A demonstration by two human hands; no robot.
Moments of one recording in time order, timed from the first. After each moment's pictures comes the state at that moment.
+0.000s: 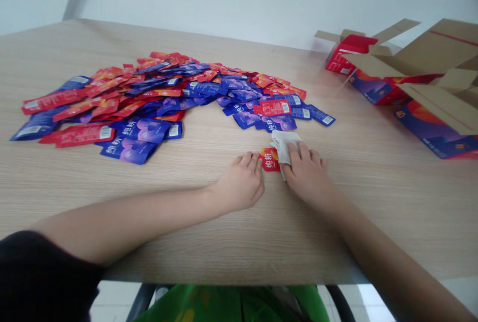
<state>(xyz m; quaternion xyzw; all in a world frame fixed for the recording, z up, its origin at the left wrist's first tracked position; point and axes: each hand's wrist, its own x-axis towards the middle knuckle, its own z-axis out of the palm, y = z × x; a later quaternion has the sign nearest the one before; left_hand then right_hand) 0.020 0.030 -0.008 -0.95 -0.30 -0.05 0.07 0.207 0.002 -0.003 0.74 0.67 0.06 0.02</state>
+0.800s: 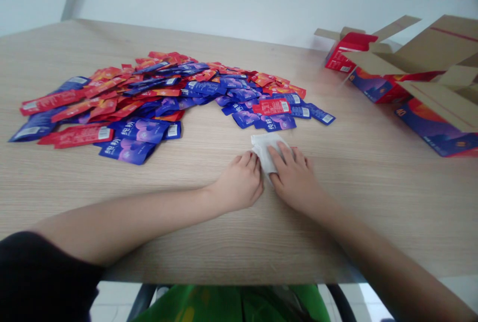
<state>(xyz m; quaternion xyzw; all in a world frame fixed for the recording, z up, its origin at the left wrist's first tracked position) 0.019 0.030 -0.005 -0.95 -0.29 -0.06 0.06 0.190 -0.007 -0.005 0.67 0.74 0.07 0.00</state>
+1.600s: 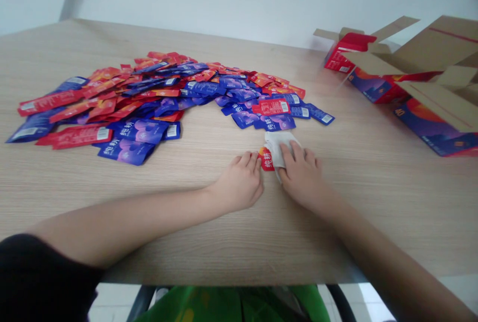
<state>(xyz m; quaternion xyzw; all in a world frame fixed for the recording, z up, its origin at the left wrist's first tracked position) 0.019 0.030 -0.008 -0.95 -0.30 -0.06 0.07 0.204 -0.001 -0.006 0.71 0.70 0.07 0.03</state>
